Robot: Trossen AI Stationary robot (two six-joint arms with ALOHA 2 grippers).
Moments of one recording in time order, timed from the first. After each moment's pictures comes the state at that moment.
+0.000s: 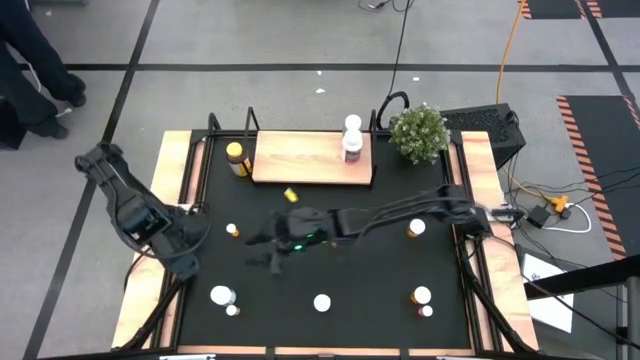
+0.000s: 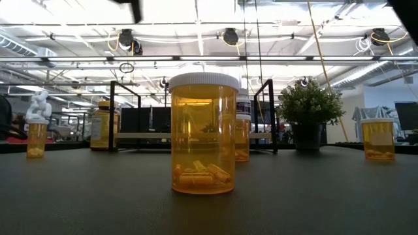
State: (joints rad) left arm -0.77 1.08 1.24 -1.57 -0.01 -1.32; right arm 0.17 2.18 1.86 0.15 -0.09 0.33
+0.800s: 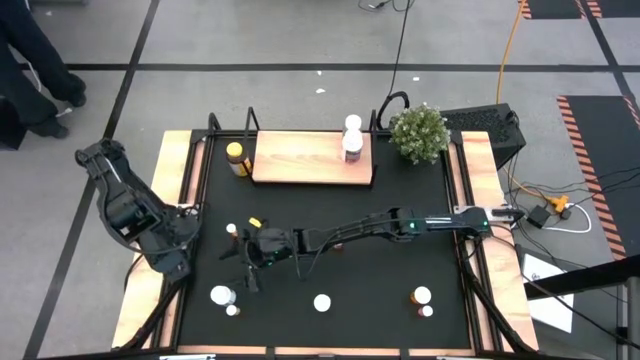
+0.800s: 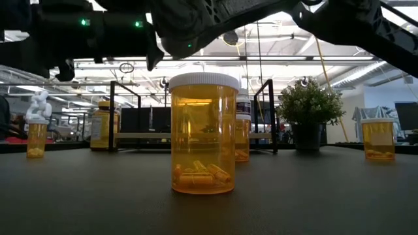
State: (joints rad) left arm -0.84 1.04 1.24 -1.54 0.09 -1.41; right arm 0.16 2.69 2.28 0.30 -0.19 0.07
